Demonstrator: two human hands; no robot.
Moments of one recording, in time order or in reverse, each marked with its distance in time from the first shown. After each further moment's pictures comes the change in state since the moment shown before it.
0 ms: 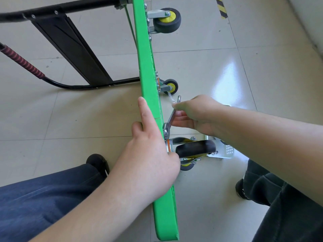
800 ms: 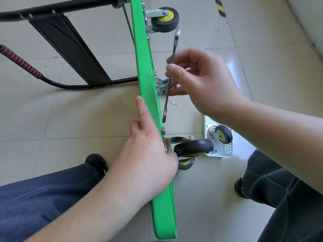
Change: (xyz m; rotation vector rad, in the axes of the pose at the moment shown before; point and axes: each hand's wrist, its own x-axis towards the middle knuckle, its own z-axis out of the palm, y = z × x) left_hand 0.000 0.000 0.001 -0.009 0.003 0.001; right_hand -0.046 -0.034 -0.006 -0.201 -0.034 -0.849
